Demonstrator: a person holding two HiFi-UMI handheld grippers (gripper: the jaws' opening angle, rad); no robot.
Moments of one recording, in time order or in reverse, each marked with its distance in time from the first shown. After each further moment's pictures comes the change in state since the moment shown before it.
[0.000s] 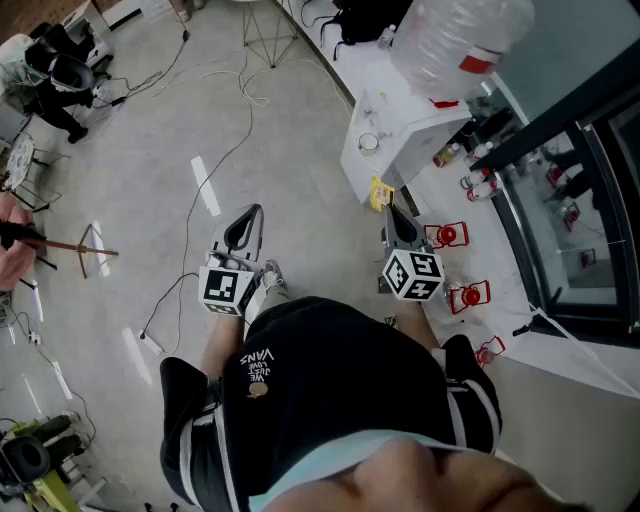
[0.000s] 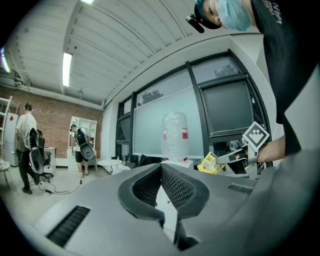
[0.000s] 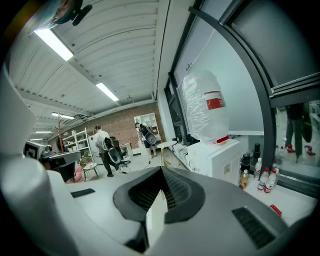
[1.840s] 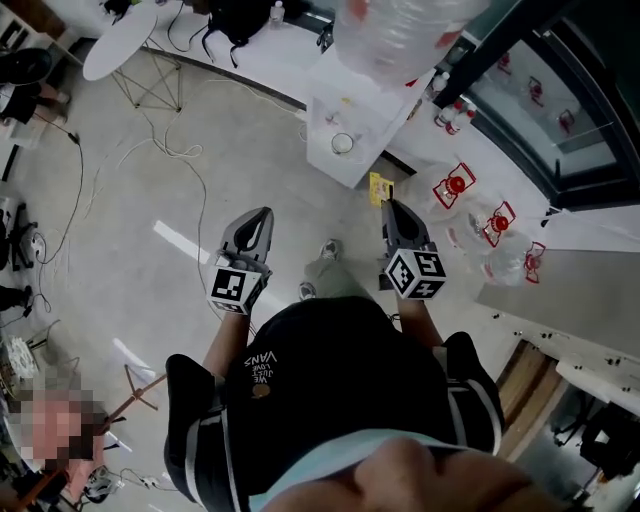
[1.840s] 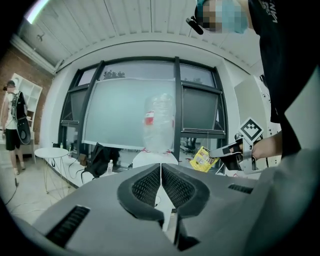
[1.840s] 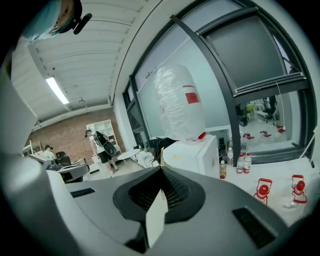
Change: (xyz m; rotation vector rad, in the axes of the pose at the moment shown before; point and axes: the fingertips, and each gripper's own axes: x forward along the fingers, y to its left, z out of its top) left arm 0.286 0.174 -0.052 -0.054 0.104 -0.654; right arm 0.211 0.001 0.028 0.234 -0.096 -0.510
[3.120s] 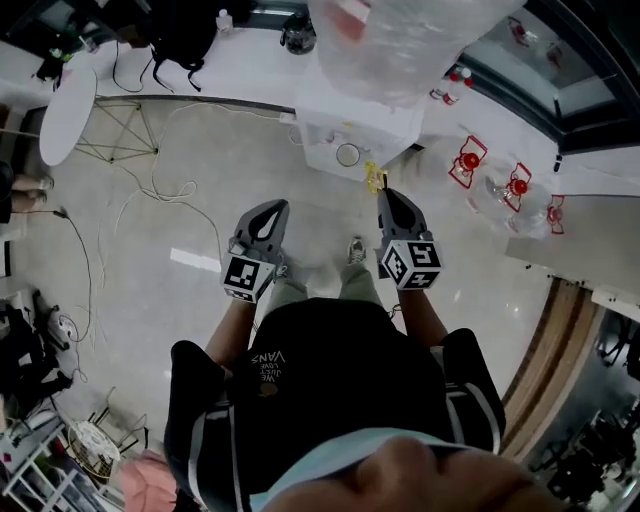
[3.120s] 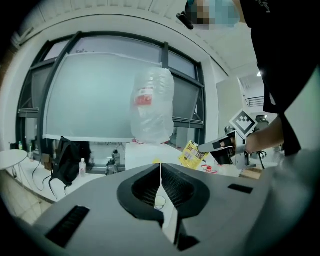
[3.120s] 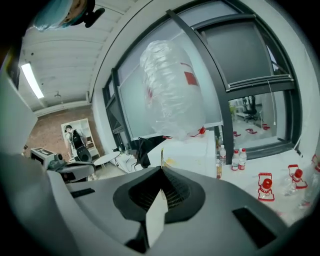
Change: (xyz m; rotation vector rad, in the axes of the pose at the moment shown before) left arm 0.178 0.132 -0.021 0.084 0.125 -0.380; right arm 0.180 -0.006 0.009 0.057 0.001 -0.238
